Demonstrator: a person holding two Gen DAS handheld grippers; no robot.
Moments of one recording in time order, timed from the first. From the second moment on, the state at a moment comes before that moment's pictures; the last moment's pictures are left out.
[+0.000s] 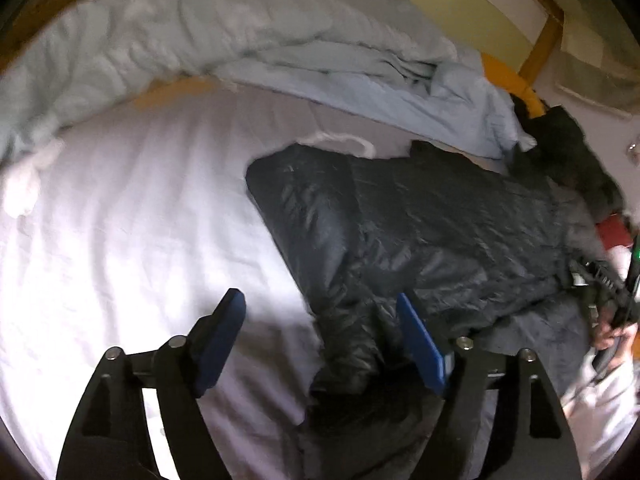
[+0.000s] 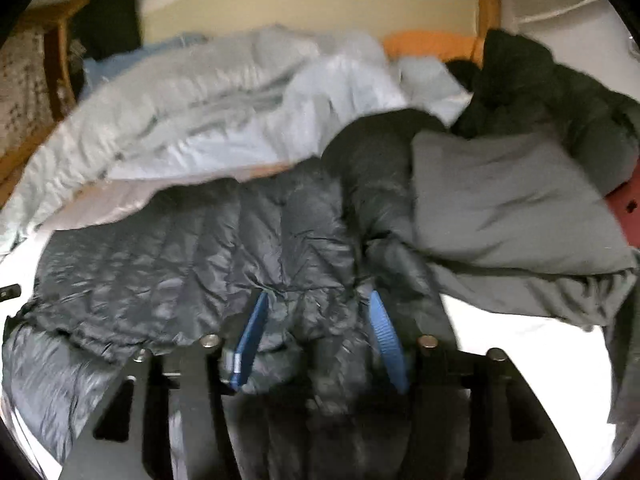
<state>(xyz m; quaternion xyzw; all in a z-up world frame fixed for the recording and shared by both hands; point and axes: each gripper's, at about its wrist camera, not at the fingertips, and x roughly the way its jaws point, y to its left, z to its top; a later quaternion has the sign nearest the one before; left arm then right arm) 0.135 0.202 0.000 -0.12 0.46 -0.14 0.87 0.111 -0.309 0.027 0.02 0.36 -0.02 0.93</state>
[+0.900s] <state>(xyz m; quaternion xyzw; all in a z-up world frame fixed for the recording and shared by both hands) 0.100 0.264 0.023 -0.07 0.45 0.04 0.89 0.042 -0.376 0.047 0.04 0.34 -0.09 0.94</state>
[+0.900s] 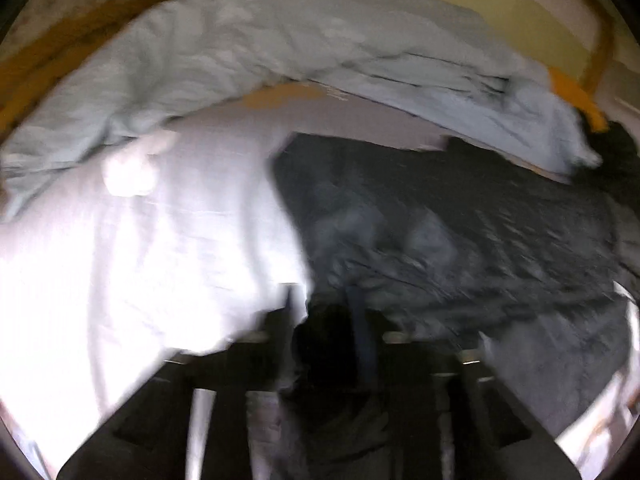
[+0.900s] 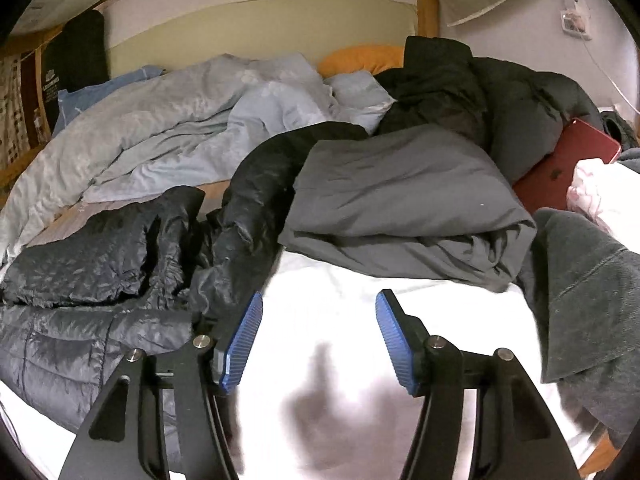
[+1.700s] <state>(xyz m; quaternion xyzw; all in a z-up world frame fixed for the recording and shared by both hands) 0.124 0.204 -0.004 -0.11 0.40 0.03 0.91 0.214 -0.403 -0.014 0.23 0.42 -0.03 0.88</state>
